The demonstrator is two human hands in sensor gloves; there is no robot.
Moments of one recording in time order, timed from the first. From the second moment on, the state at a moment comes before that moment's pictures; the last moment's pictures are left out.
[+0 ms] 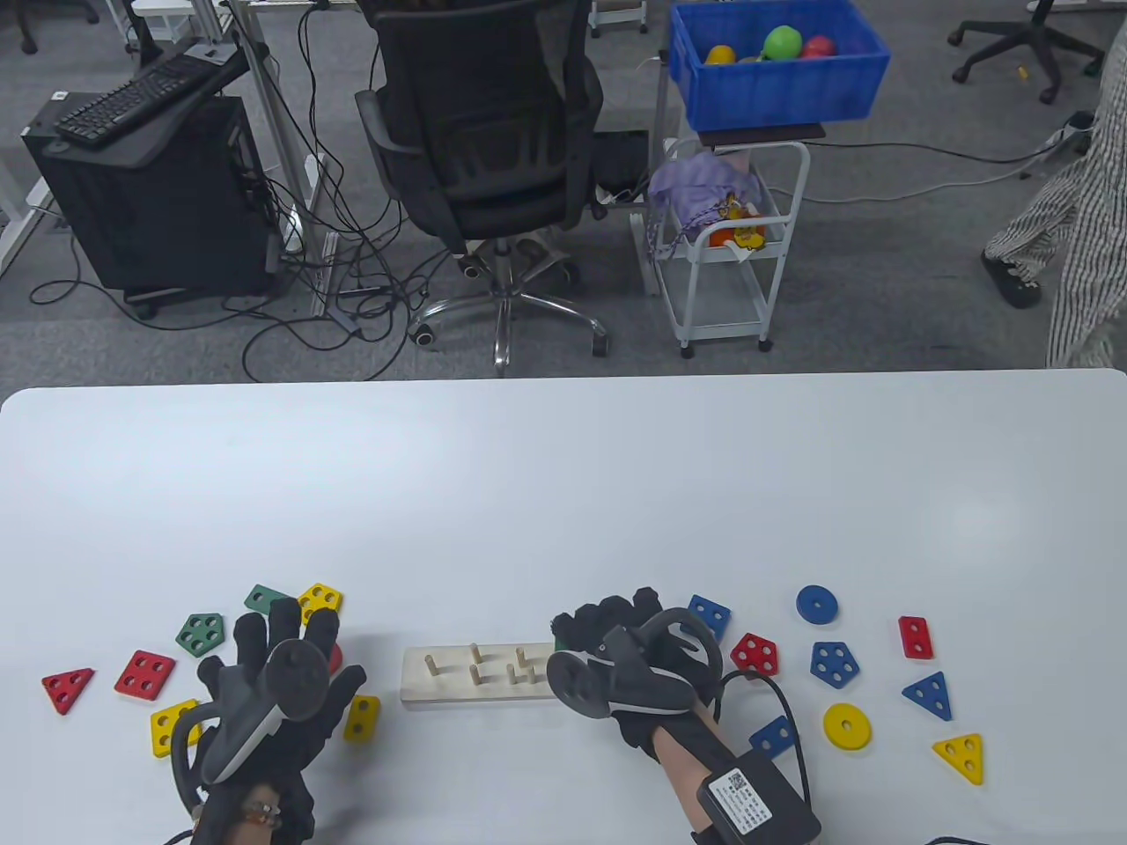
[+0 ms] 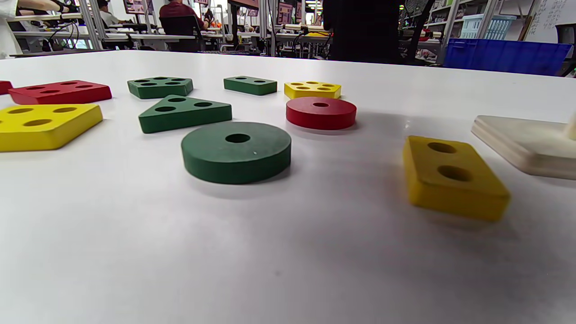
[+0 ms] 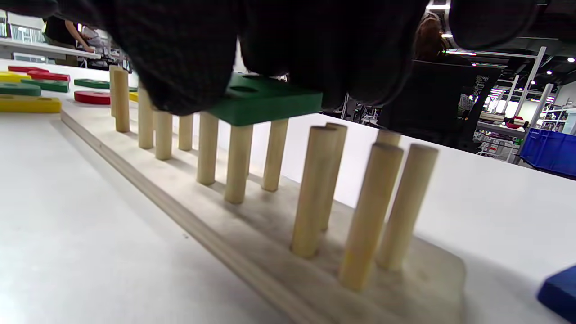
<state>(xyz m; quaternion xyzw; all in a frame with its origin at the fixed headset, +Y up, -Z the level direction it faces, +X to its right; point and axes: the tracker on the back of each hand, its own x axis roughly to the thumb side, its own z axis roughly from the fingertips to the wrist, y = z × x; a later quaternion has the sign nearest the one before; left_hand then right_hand) -0.308 -0.730 -0.275 -0.11 0.08 0.03 0.99 0.020 -0.716 -0.302 -0.29 0.04 -0.96 0.07</state>
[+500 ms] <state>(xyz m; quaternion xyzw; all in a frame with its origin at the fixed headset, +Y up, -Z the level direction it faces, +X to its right) -0.309 -0.728 -0.275 -0.11 0.09 0.03 0.99 0.115 -0.707 -0.359 -0.02 -0.08 -0.99 0.07</state>
